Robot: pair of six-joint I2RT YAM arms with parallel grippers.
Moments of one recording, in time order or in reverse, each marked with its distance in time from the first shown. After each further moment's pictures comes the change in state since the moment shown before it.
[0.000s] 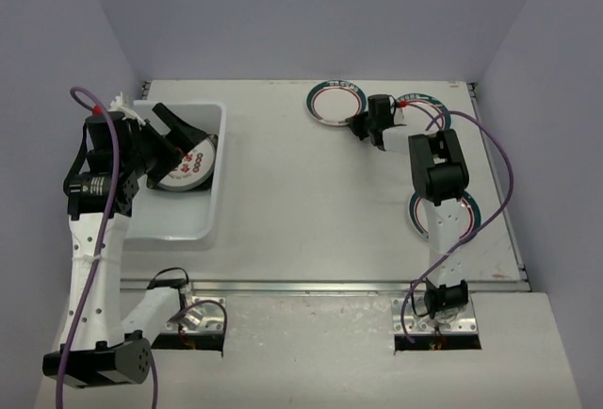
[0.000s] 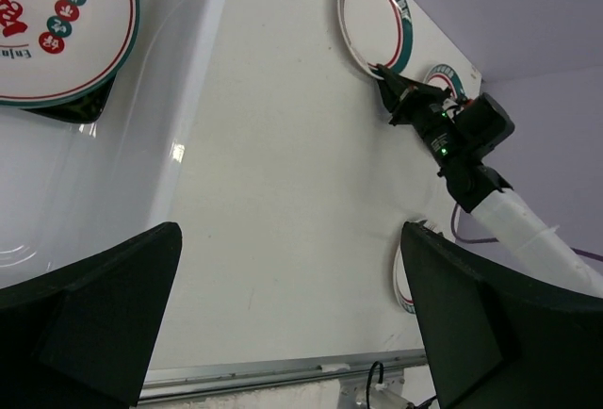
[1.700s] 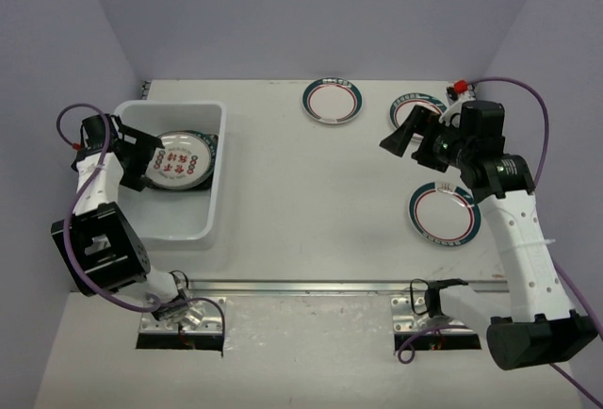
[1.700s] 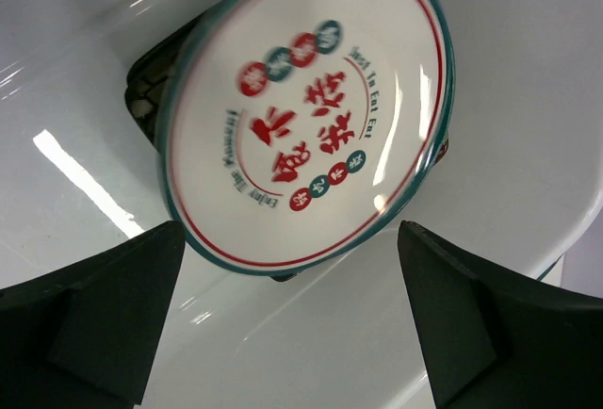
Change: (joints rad) left arm 0.344 0.520 -0.145 0.268 -0.172 -0.130; right arm -0.106 -1.264 -0.309 -0.896 -0.352 -0.842
